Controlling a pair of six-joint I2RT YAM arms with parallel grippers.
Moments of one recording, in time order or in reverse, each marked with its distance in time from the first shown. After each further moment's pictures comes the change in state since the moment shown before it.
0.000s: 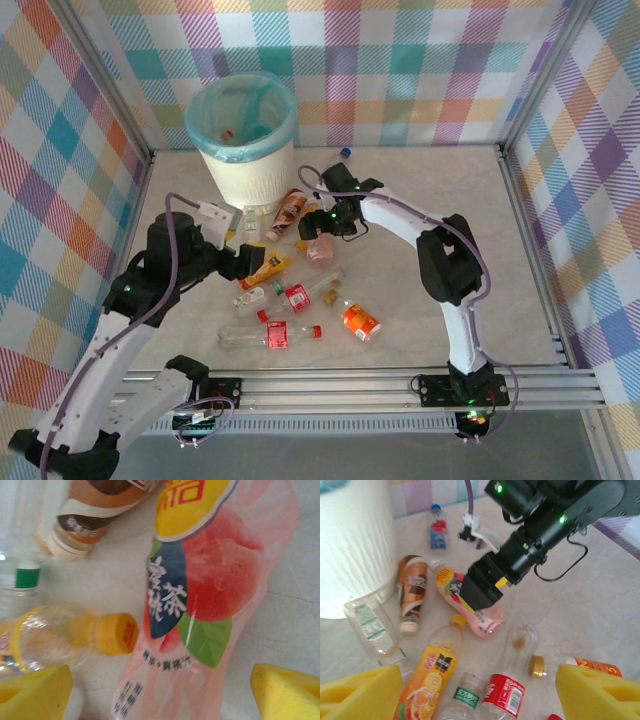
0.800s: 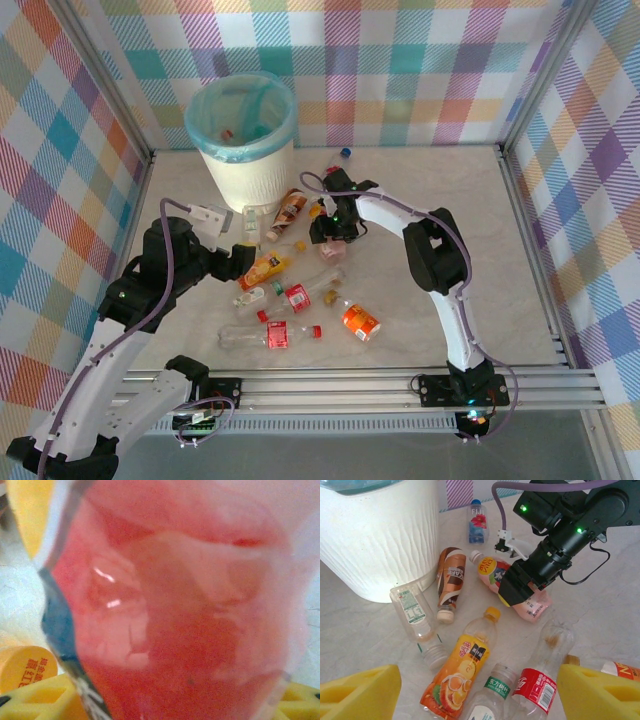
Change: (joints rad) left arm 0.000 -0.017 0.001 -0.050 -0.139 -0.008; right arm -0.040 0.126 0.058 -0.042 0.010 -0.008
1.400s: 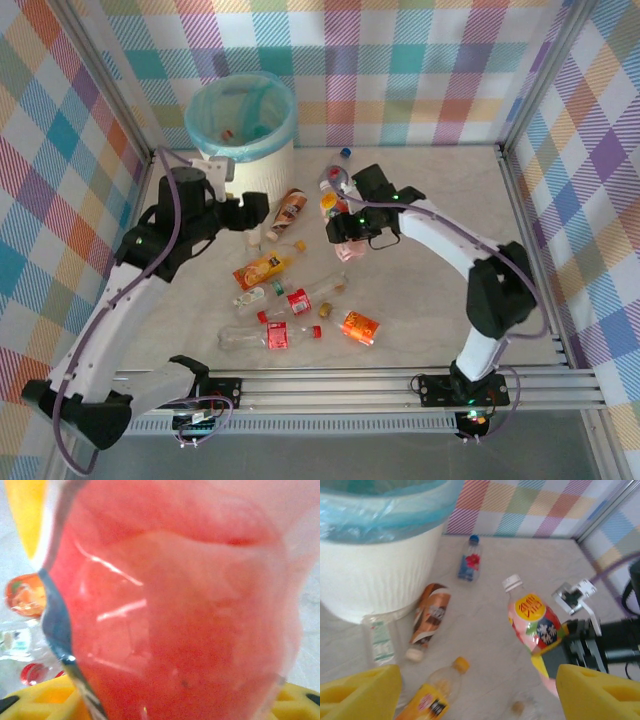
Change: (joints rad) left arm 0.000 0.338 0.315 0.066 0.022 -0.308; right arm -0.006 -0.565 -0.399 0.105 -0.028 -0.057
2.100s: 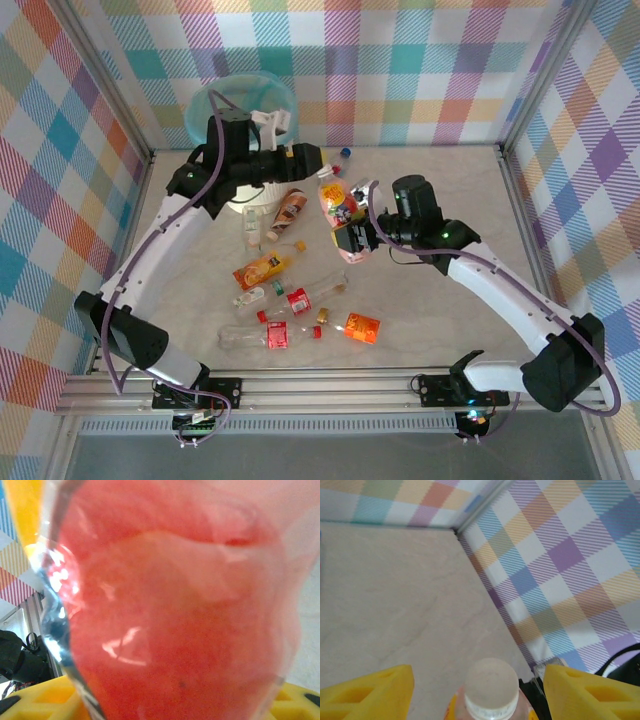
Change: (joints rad) left arm -0.073 0.413 0.380 0.118 0.443 -0.216; right arm 0.019 -0.423 -0.267 0.299 -0.191 -0.150
